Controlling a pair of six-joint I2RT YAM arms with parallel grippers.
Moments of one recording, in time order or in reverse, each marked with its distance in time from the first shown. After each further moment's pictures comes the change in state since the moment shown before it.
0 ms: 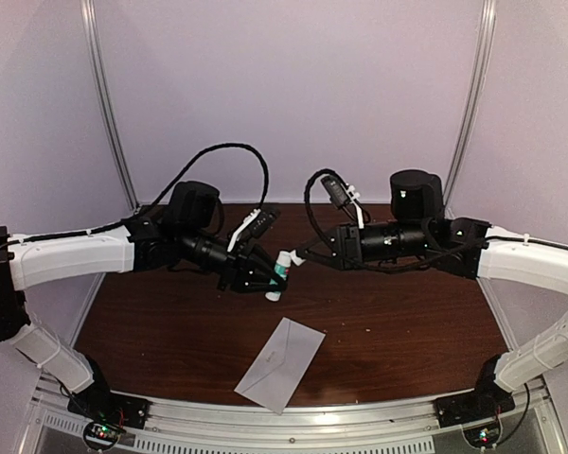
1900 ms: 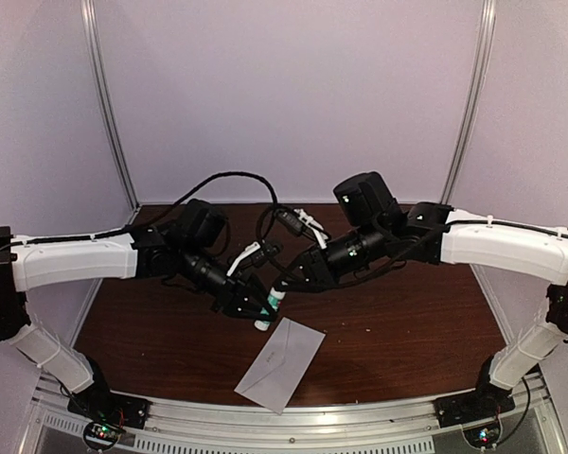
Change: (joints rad) left arm -0.022 0.008 -0.026 -0.218 -0.020 0.044; right arm 0.085 0.225 0.240 -0.356 -0.045 -0.204
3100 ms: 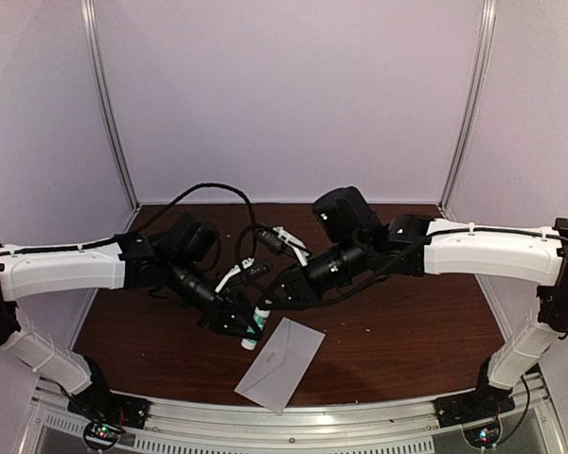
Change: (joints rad) left arm -0.014 -0.088 -0.093 -0.078 -0.026 -0.012; right arm 0.088 0.074 0.012 0.040 0.010 0.045
